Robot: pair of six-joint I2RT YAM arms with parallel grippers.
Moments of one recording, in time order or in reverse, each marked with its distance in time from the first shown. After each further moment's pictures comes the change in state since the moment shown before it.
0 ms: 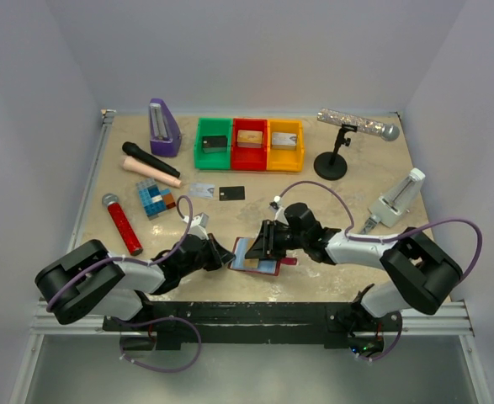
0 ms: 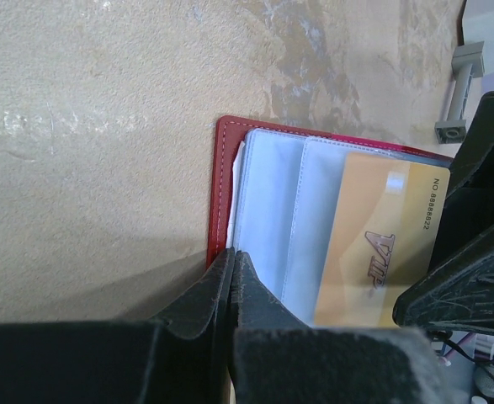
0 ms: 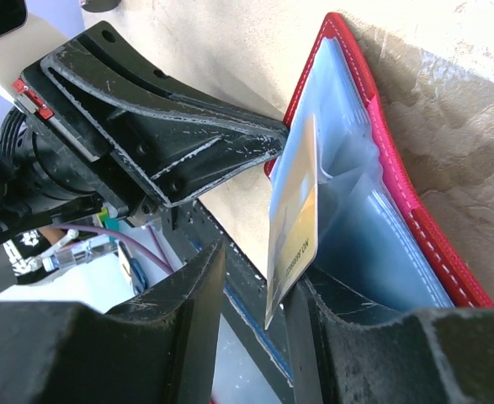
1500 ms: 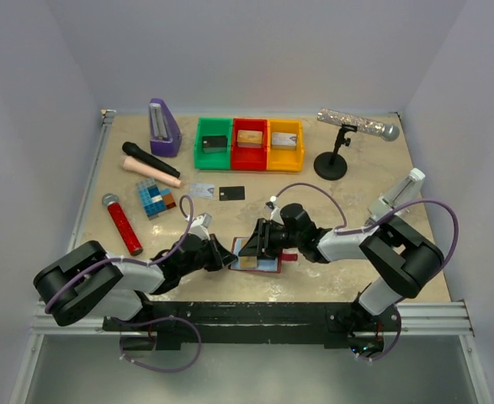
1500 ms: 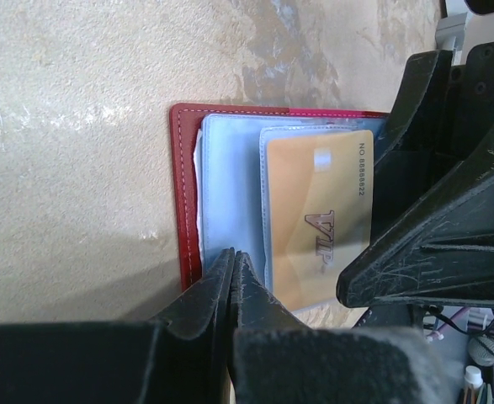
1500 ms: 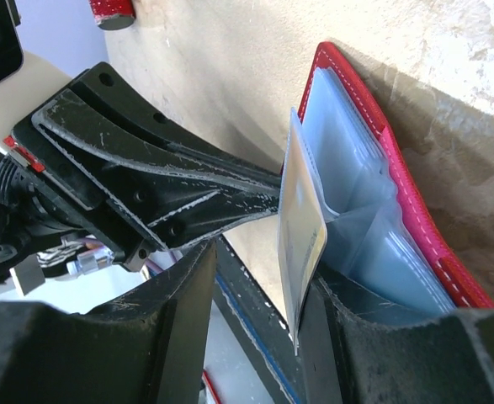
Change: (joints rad) left arm 0.001 -0.014 0.002 0.010 0.073 0.026; right arm 0.002 0.142 0.000 0.198 -0.027 0.074
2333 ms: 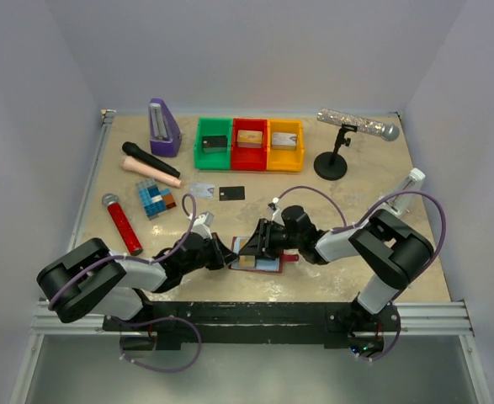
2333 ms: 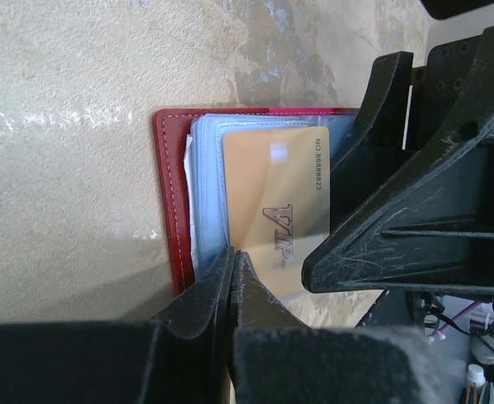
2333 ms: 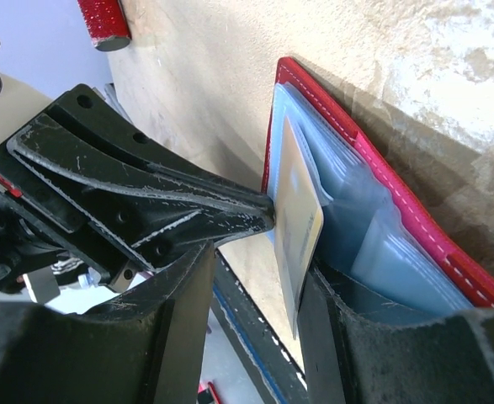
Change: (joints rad) left arm -0.003 0.024 0.023 -0.001 0.012 0.008; right arm -0.016 0.072 -0.032 0.125 0.005 0.051
